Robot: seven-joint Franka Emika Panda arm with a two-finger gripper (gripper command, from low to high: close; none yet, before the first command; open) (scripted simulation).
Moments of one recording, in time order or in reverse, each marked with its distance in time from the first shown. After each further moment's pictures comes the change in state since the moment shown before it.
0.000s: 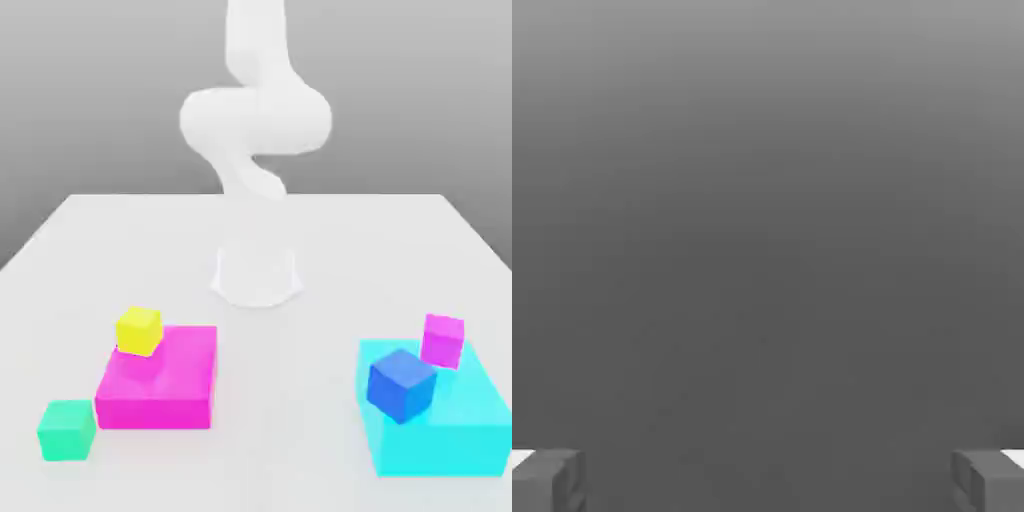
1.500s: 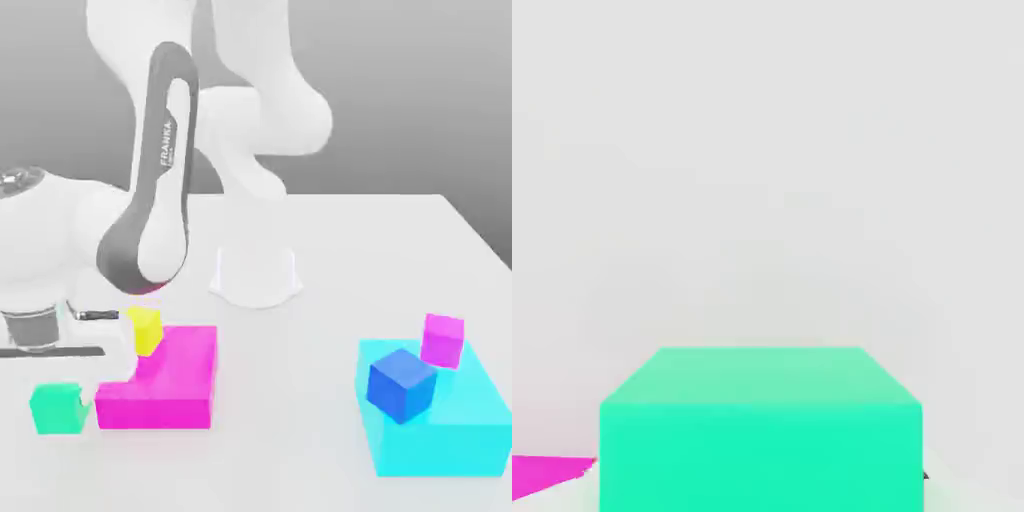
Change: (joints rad) arm -0.102 0.900 -0.280 -0.208 0.197 0.355 -0.694
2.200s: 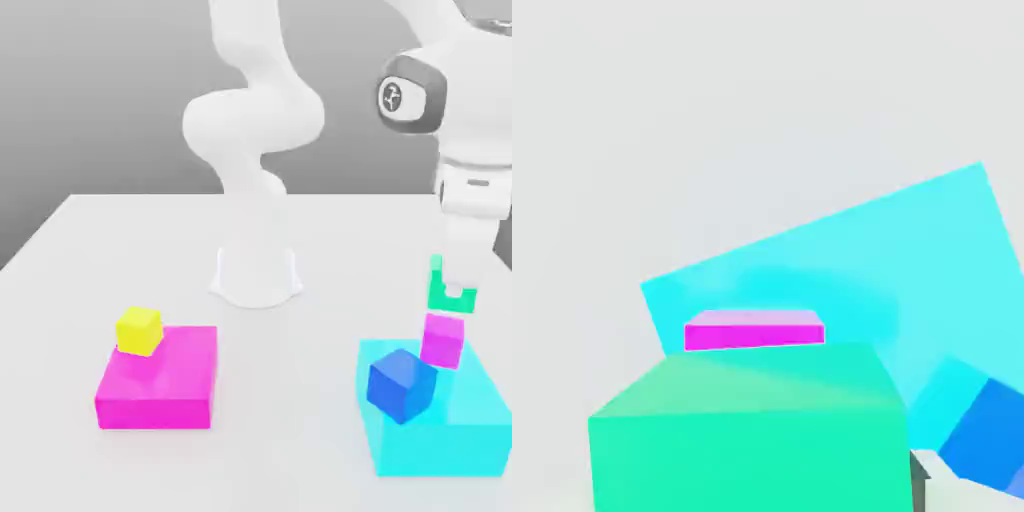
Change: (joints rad) arm 0.591 -0.344 0.498 -0.159 -0.158 -0.160 0.126
